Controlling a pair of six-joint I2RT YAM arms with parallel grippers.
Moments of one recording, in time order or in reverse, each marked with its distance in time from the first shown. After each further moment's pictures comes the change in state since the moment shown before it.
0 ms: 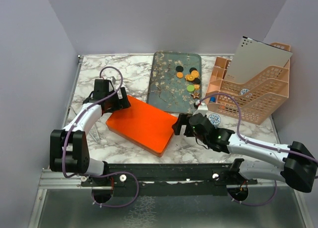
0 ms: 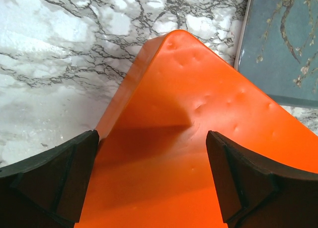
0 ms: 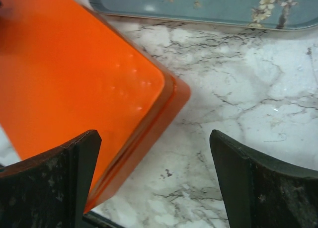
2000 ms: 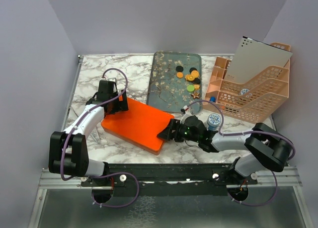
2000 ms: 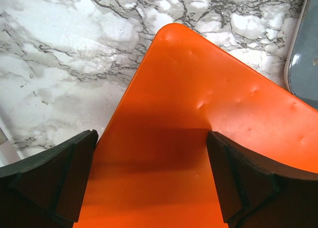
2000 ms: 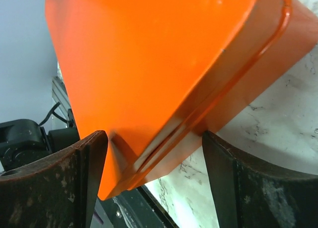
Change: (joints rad) left arm -0.071 -0.035 -0.017 -0.029 -0.236 0.076; right arm -0.047 0.349 -0.138 0.673 -0.526 0.213
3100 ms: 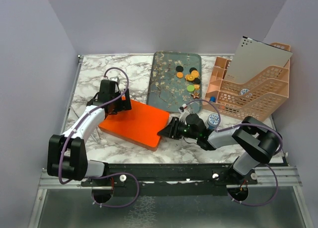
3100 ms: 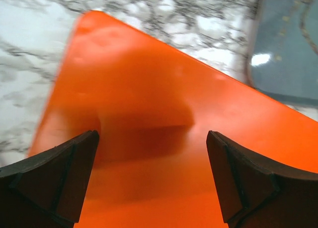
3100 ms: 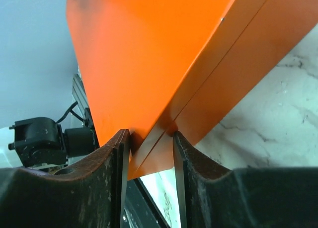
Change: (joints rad) left arm -0.016 -0.031 0.002 0.002 0.017 -0.043; right arm -0.060 0.119 -0.005 0.171 -0.121 0.002
